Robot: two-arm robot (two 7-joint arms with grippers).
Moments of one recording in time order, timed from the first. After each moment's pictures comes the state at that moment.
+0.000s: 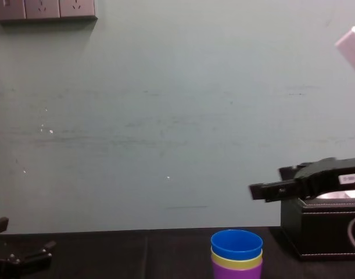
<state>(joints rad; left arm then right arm) -0.20 0.60 0.45 -1.41 -0.25 -0.12 0.03 0.53 0.56 -0.52 -1.43 0.47 0.29 0.49</state>
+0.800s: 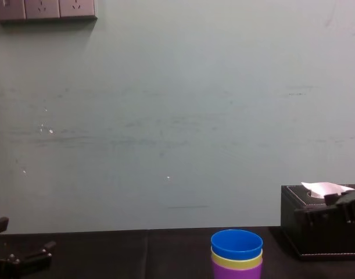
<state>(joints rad) -0.20 0.60 0.45 -1.41 -0.25 -0.12 0.03 0.50 0.56 -0.44 -1.32 0.44 0.31 0.48</state>
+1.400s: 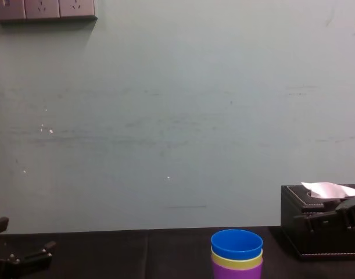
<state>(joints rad) -0.20 0.60 0.45 -1.41 -0.25 -0.12 0.03 0.50 0.56 -0.44 -1.31 0.44 0.32 0.50</state>
